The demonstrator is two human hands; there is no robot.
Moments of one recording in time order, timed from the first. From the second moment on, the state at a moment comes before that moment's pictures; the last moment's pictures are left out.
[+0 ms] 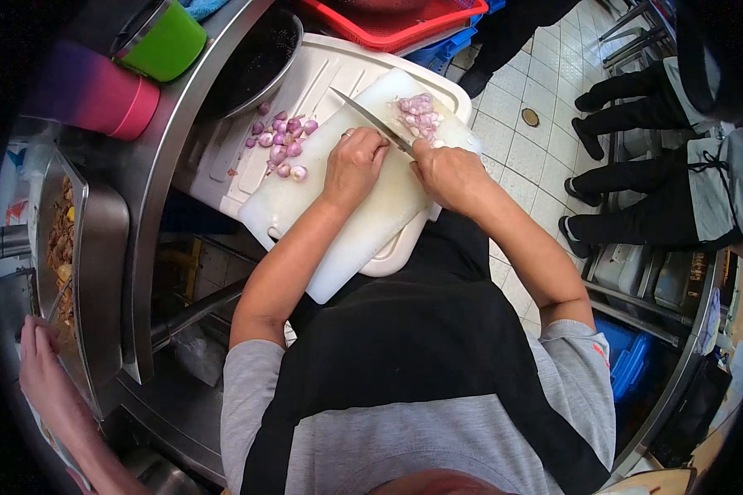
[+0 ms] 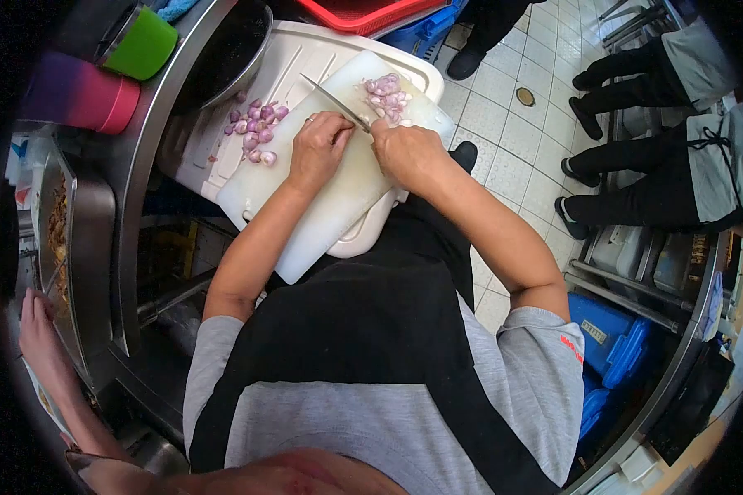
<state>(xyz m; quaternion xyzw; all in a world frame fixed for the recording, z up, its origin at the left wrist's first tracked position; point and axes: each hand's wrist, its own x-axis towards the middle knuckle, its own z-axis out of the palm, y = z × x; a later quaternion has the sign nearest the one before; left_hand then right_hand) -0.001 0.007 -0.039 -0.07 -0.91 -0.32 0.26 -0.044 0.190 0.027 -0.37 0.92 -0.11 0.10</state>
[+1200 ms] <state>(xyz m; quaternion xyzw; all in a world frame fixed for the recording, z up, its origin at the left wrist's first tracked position) 0.007 -0.026 -0.025 -0.03 -0.92 -0.31 0.24 -0.045 0.201 0.039 -0.31 0.93 -0.15 0.12</state>
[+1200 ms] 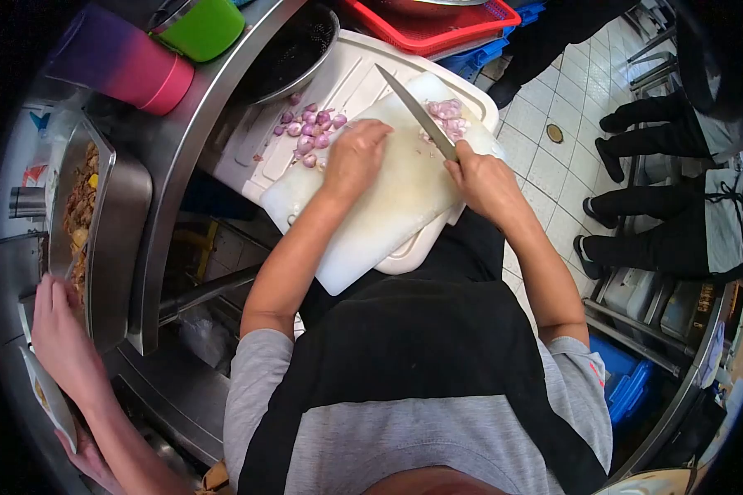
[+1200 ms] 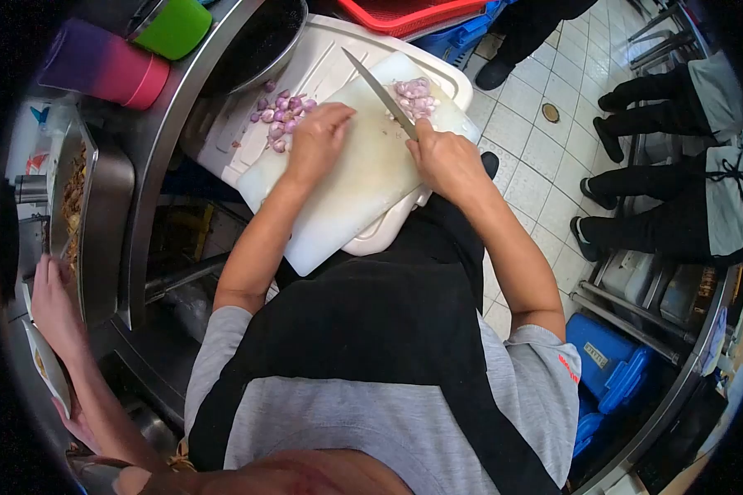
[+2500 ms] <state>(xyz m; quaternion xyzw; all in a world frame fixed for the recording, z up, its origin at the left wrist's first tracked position) 0.019 -0.001 -0.011 0.02 -0.90 -0.41 0.12 -0.001 0.238 0.047 -0.38 0.91 -0.15 0.11</state>
